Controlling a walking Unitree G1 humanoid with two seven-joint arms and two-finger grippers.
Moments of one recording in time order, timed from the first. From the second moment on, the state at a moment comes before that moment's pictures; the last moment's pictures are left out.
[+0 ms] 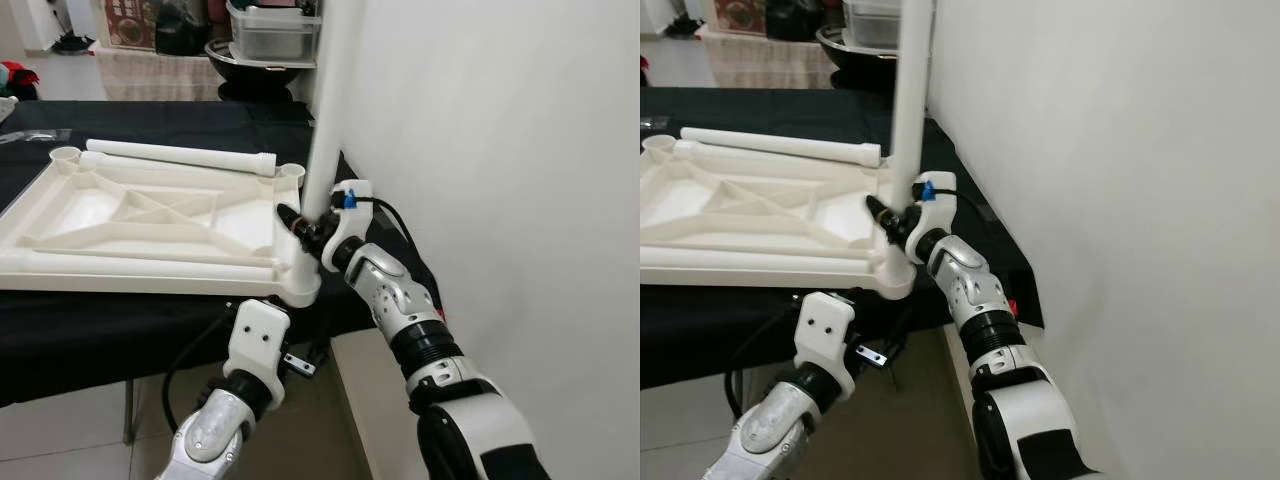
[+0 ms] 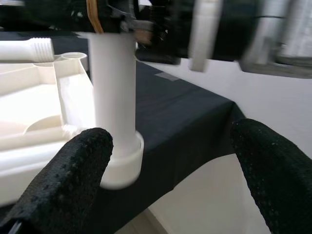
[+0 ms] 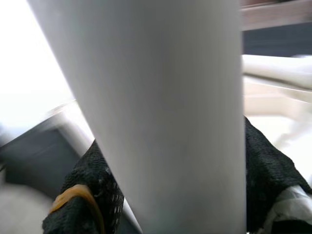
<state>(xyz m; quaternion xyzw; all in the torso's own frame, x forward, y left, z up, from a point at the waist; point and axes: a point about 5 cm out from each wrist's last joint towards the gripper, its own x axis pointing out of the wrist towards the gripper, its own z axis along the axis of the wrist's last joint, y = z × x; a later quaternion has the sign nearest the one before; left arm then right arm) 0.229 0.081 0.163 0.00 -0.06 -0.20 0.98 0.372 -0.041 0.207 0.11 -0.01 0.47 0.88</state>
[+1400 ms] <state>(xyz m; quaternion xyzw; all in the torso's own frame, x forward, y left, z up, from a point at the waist) 0.229 0.081 0.162 0.00 -0.06 -0.20 0.98 0.408 -0.093 0.194 0.10 0.07 -0.07 0.99</state>
